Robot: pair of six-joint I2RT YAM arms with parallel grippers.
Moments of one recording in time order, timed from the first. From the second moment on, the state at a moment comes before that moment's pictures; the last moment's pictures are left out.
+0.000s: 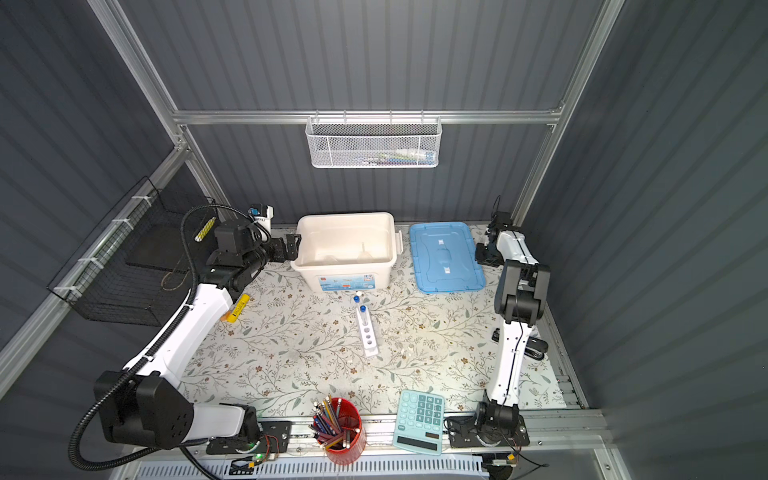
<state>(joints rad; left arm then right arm) -0.17 1.36 1.21 -0.26 0.09 -0.06 -0.18 2.37 2.00 -0.84 -0.05 0.01</state>
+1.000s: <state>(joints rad) -0.17 1.38 1.18 -0.25 0.09 -0.03 -0.14 2.28 1.92 -0.91 0.01 0.03</state>
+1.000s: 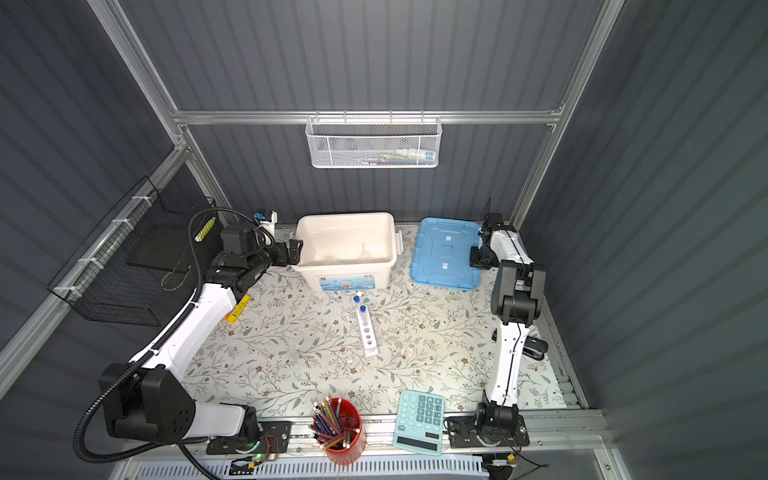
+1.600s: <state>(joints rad) -0.30 1.38 1.20 -0.27 0.28 -0.03 -0.14 1.75 1.52 -0.90 0.08 0.06</state>
